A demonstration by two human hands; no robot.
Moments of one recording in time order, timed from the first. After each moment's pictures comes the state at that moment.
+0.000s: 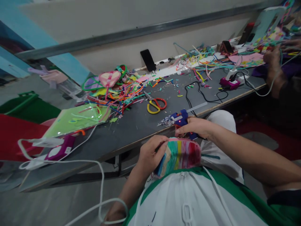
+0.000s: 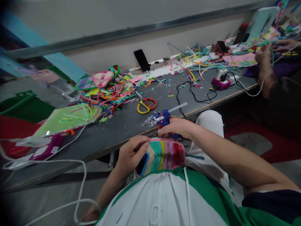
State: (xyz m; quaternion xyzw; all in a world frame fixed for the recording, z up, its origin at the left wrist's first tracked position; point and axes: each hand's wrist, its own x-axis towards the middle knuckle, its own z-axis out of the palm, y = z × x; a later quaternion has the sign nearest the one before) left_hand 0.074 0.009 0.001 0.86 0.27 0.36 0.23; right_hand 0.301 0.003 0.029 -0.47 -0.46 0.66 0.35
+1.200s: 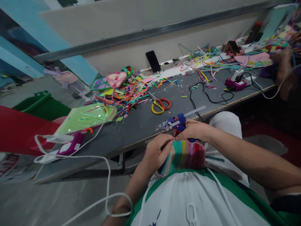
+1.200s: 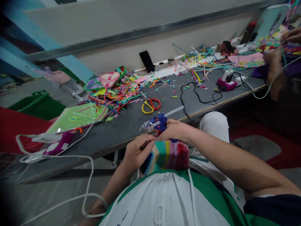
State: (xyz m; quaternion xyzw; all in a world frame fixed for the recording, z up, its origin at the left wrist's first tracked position) left_hand 0.079 0.009 0.009 0.87 0.28 0.32 0.25; right_hand 0.285 0.005 0.031 -0.56 -0.46 0.60 0.33
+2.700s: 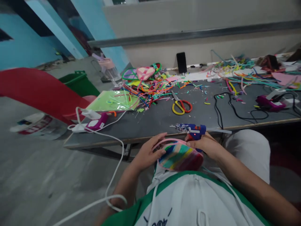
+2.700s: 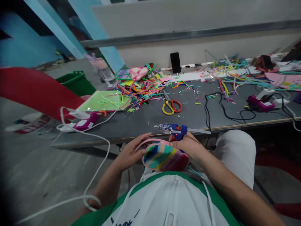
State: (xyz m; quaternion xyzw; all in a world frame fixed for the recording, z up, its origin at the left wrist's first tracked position) left_hand -0.017 0.022 -0.018 0.80 0.40 0.29 0.34; right_hand 0.246 0.011 0.001 -0.50 -0.45 0.63 0.39
